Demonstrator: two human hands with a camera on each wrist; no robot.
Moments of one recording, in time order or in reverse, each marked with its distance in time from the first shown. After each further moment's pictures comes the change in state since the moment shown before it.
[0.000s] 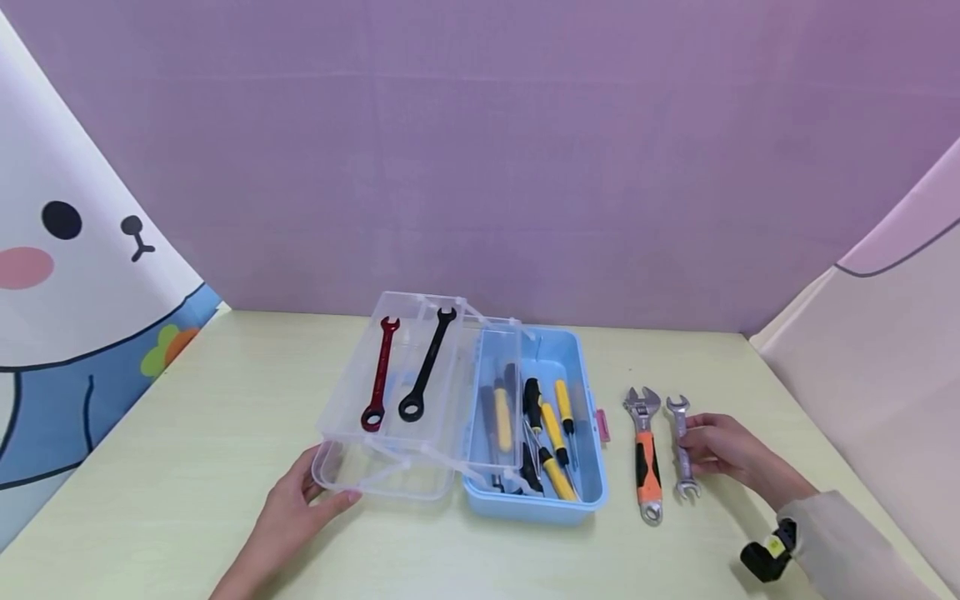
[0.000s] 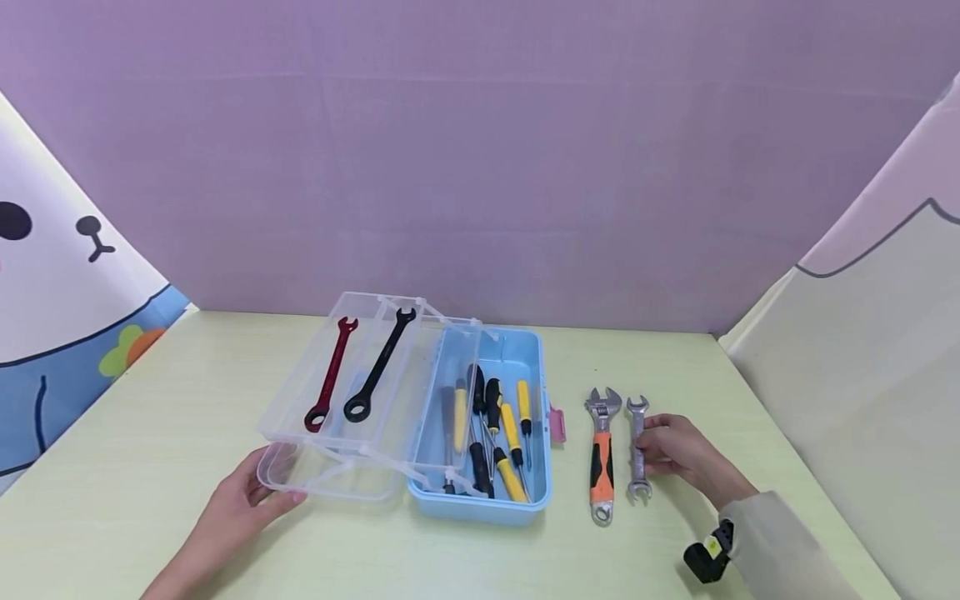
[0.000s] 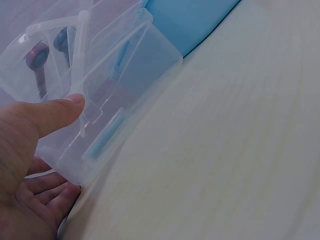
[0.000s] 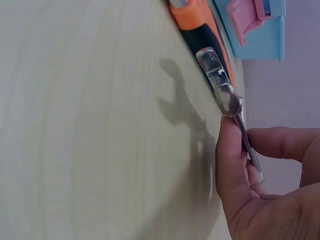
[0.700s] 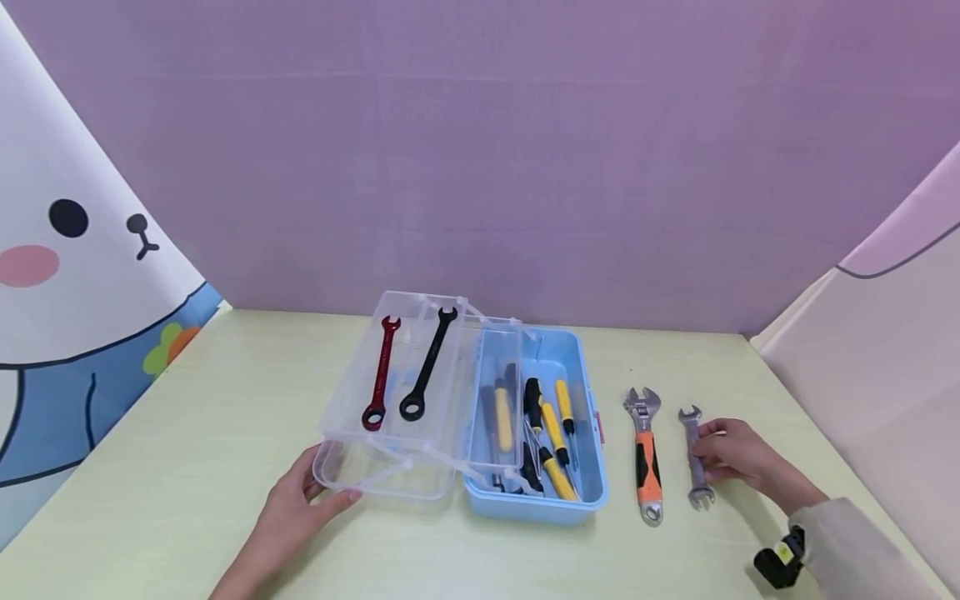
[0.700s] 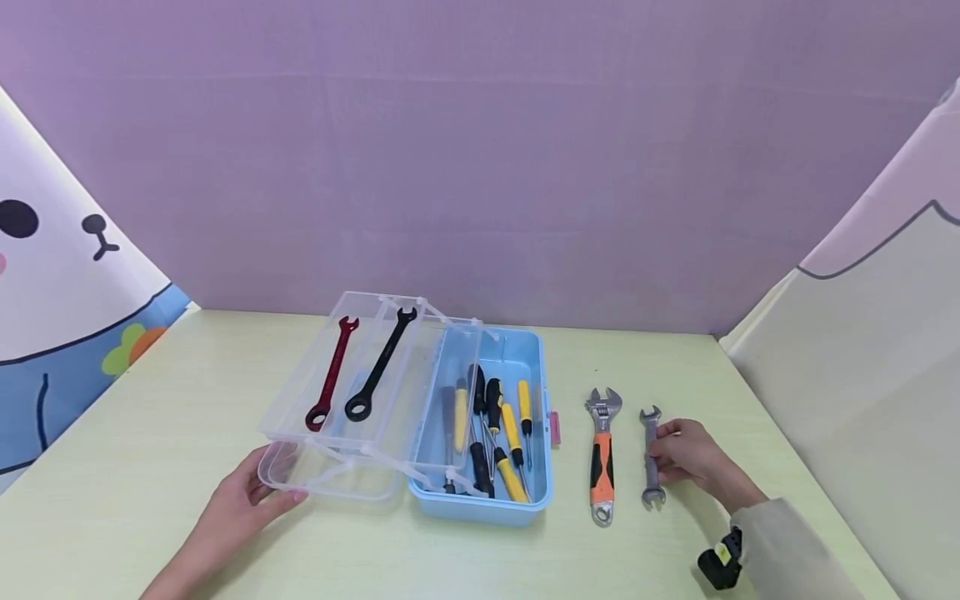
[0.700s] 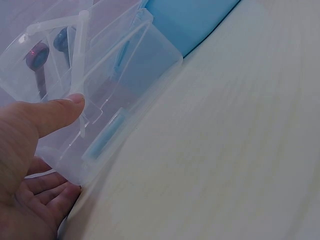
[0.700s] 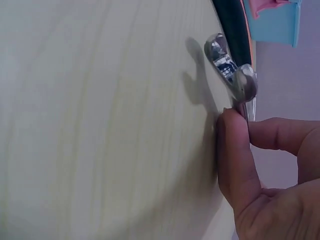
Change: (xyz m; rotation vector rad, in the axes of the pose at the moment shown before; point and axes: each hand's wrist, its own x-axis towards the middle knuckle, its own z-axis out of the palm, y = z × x) left_hand 0.000 -0.002 0.000 0.012 -0.002 -0.007; right_hand -0.004 0.013 -0.008 -0.134 0.094 -0.042
